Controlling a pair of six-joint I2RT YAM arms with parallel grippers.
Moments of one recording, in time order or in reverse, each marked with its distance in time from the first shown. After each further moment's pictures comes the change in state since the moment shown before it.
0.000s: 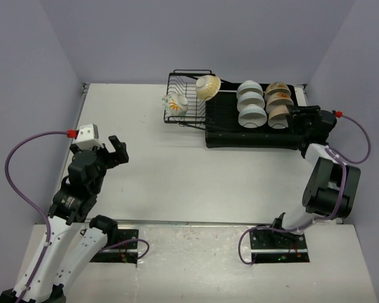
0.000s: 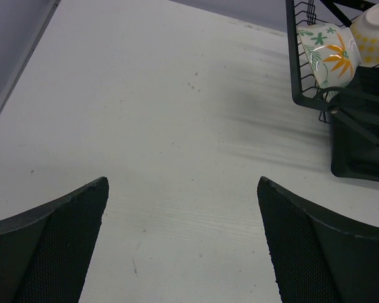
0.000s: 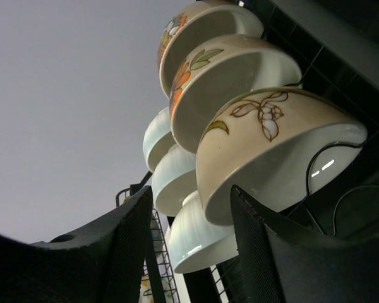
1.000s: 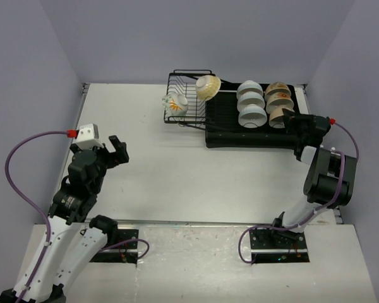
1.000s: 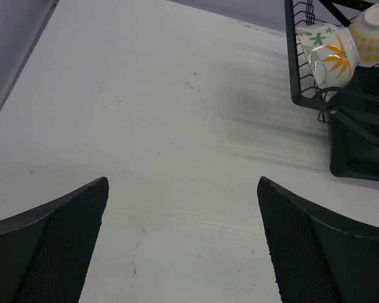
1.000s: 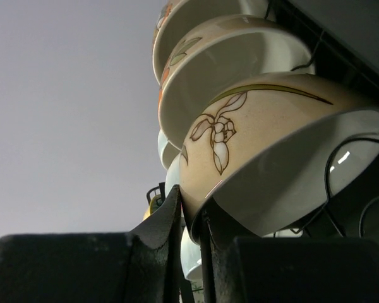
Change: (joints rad) left arm 0.000 0.002 0.000 0.003 0.006 0.000; right arm 0.006 0.153 -0.037 0.264 -0.068 0.201
